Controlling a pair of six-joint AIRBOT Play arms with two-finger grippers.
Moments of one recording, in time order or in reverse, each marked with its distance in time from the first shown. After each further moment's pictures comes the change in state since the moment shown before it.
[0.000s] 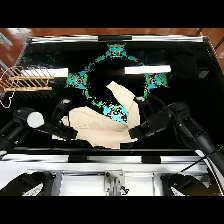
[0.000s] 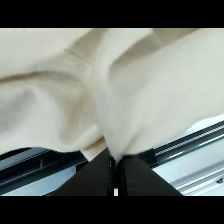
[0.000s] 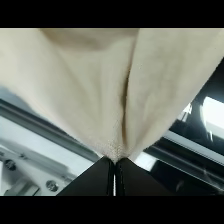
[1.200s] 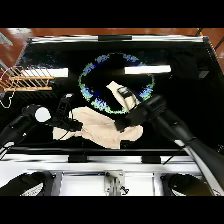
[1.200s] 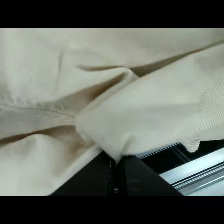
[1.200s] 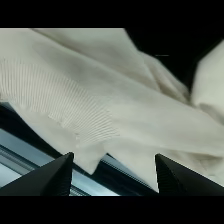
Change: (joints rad) left arm 0.024 -0.108 0.076 -0.045 0.134 0.031; right arm 0.207 -0.211 0.193 -0.131 0.145 0.095
